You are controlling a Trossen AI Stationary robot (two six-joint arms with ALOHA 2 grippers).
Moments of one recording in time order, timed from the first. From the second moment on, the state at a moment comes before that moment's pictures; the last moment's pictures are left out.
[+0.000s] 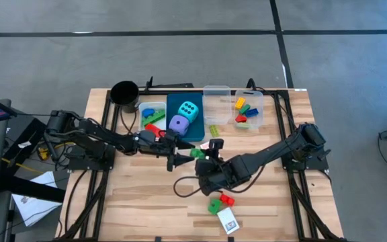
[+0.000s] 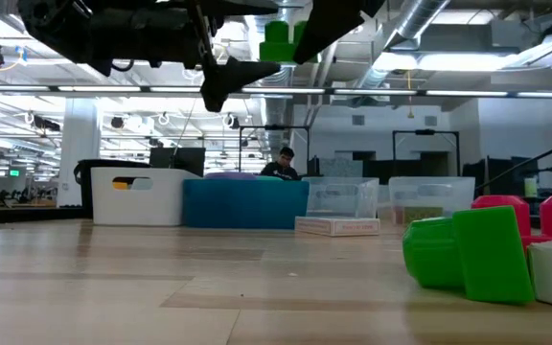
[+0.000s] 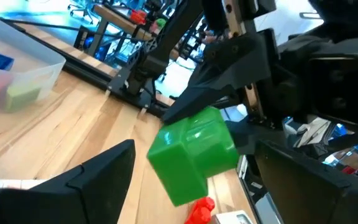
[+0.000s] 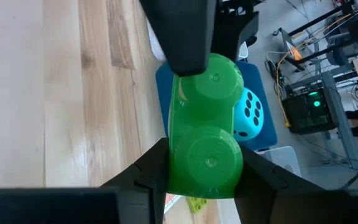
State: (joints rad) left arm -0.09 1.47 0.58 0.86 0.00 -0.52; right arm 0.41 1.88 1.62 -0.89 0.87 0.17
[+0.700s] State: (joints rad) left arm -0.08 1.47 0.58 0.86 -0.07 -0.42; right arm 0.39 1.88 1.62 -0.82 0.86 0.12
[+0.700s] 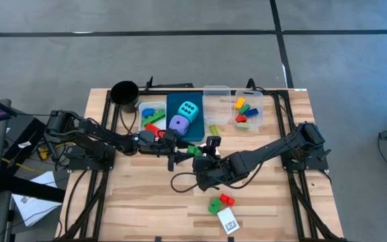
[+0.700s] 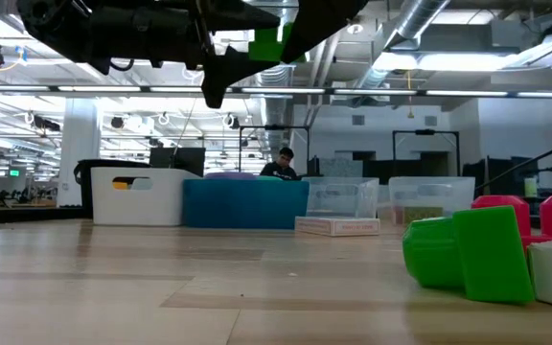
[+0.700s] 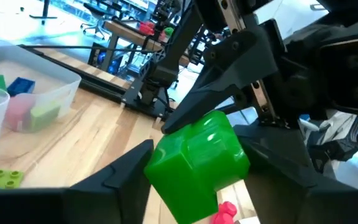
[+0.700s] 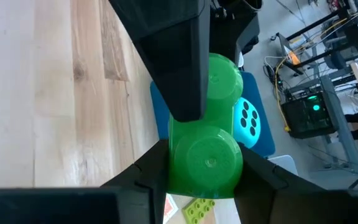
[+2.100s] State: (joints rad) left arm 0.00 1.13 0.58 -0.20 -0.91 -0.51; right arm 0.54 1.87 1.62 -0.89 1.00 0.81
